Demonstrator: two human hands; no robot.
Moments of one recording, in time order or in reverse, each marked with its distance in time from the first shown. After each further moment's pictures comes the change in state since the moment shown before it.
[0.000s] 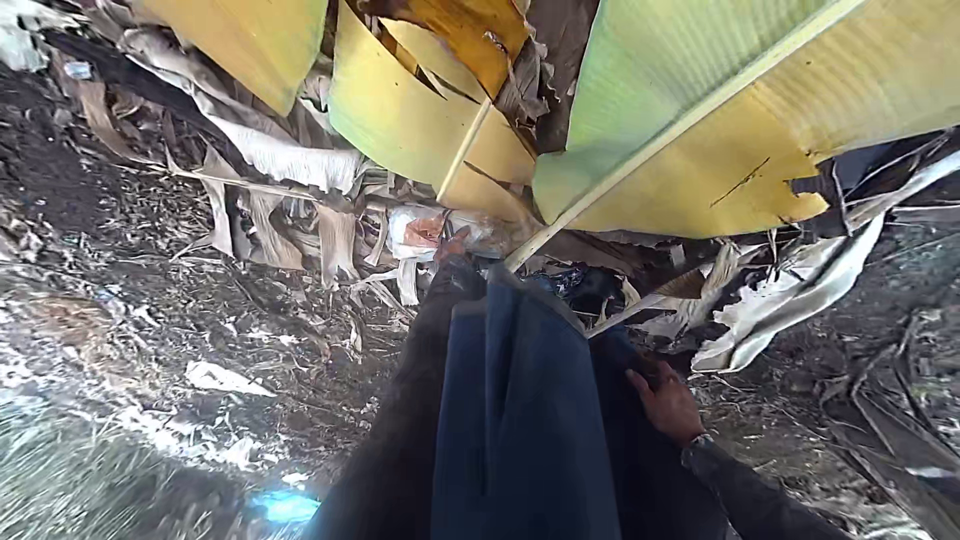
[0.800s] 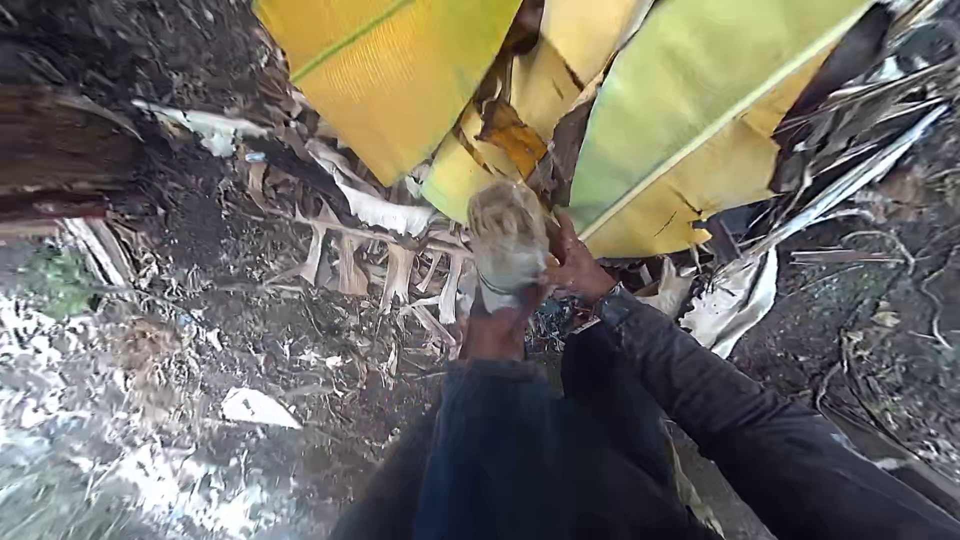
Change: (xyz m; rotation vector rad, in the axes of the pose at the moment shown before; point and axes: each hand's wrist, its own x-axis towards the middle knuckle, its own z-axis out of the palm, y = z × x) left_hand -0.236 0.317 -0.217 0.561 -0.644 0.502; right_hand -0.119 -0.367 -0.173 0.685 -0.156 -0.870
